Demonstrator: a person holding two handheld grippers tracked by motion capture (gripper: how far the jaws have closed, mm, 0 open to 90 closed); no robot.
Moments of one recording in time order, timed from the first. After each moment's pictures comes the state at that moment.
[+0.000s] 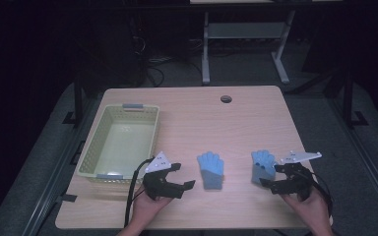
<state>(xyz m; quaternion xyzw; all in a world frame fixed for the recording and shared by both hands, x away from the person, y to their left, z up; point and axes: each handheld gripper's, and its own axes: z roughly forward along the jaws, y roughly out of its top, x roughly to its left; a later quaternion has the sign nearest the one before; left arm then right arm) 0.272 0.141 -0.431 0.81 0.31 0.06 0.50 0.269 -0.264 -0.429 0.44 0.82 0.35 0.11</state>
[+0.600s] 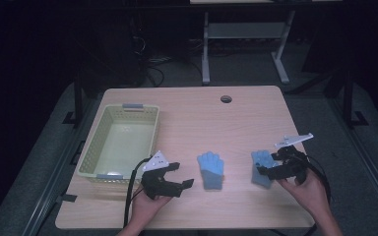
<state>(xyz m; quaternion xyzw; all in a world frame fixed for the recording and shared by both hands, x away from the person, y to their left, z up) 0.273 0.145 -0.430 0.80 0.32 0.06 0.50 0.305 -0.254 -0.403 0.43 0.84 0.31 0.10</state>
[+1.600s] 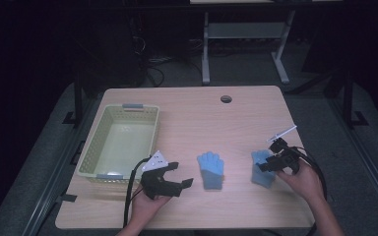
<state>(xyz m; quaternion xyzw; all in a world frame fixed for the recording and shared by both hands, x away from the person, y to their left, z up) 0.274 0.147 -0.432 0.80 0.32 0.06 0.50 0.348 -0.256 -0.435 0.45 0.87 0.22 0.03</state>
